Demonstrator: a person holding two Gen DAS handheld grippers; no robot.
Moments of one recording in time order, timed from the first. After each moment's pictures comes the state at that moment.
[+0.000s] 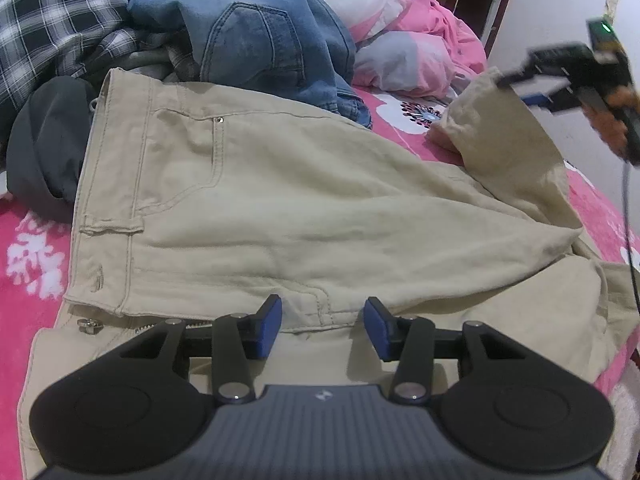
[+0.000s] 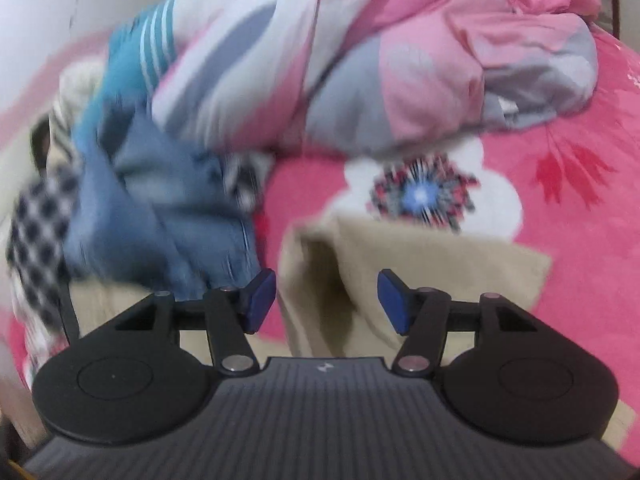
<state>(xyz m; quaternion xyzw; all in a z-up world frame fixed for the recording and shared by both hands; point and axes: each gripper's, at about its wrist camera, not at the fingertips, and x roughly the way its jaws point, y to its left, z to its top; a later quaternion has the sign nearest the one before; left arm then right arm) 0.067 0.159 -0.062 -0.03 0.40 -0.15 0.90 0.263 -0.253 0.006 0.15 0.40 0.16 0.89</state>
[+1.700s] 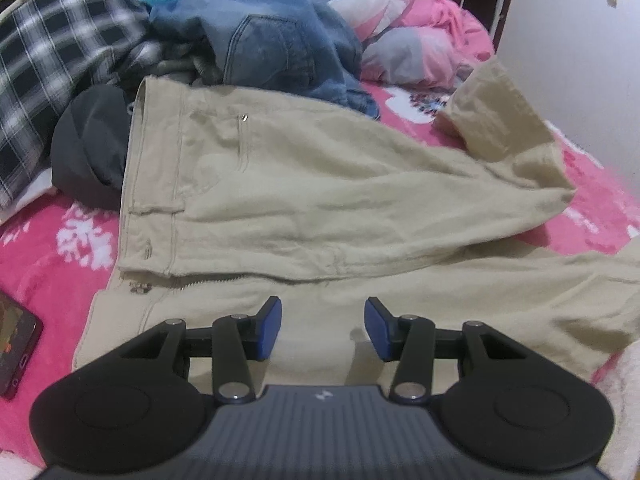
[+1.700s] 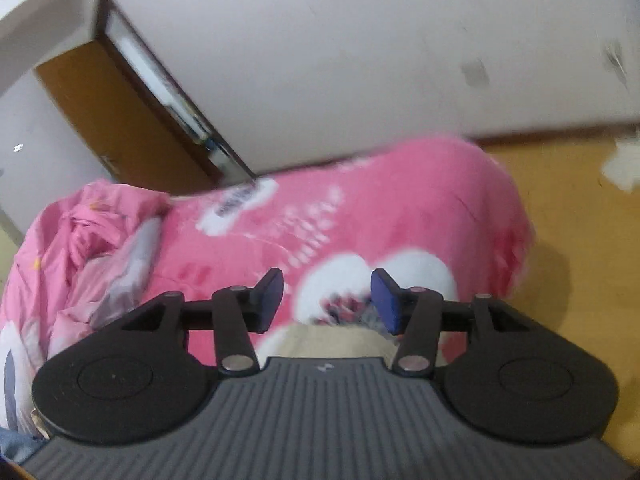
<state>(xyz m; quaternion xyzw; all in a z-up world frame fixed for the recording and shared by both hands) 0.025 0.168 -0.042 -0.01 0.40 -0.13 0.91 -0.125 -0.527 -0.029 0.37 0.13 -0.34 0.85</state>
